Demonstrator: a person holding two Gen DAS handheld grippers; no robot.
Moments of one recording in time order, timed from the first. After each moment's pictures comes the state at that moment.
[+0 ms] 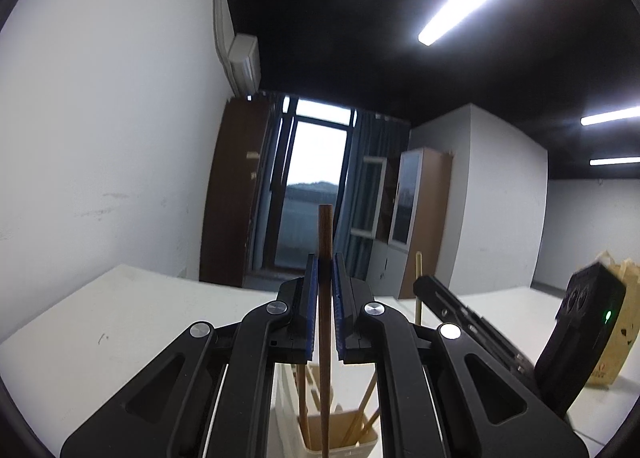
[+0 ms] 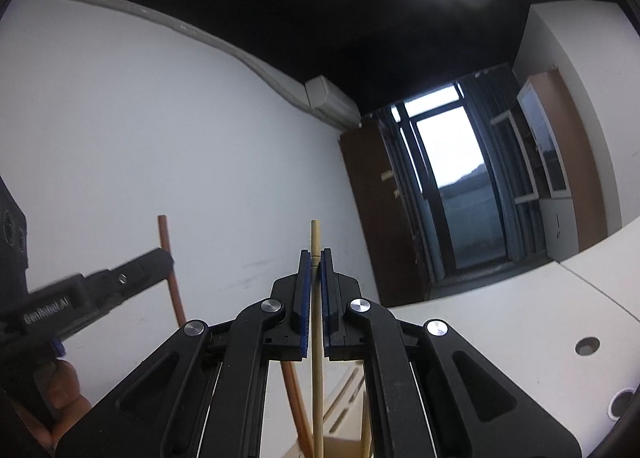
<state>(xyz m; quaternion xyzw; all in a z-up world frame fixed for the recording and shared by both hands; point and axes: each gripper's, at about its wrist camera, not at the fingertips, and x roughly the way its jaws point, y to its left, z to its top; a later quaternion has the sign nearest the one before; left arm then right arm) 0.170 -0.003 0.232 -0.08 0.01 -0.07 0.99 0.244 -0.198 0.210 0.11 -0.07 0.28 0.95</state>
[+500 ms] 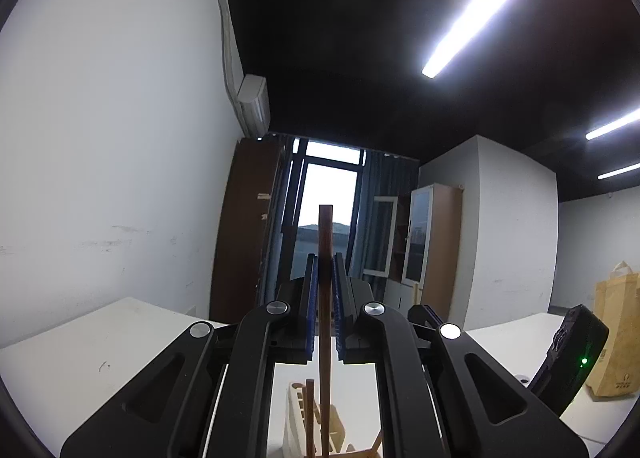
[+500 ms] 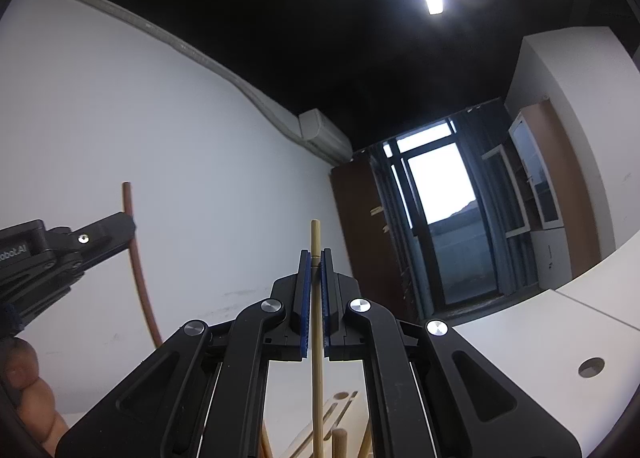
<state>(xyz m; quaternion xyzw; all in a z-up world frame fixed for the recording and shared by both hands) 0.181 -0.030 0.222 -0.07 -0.06 -0.04 1.00 0.279 -0.196 0.190 0.11 -0.13 0.26 0.95</state>
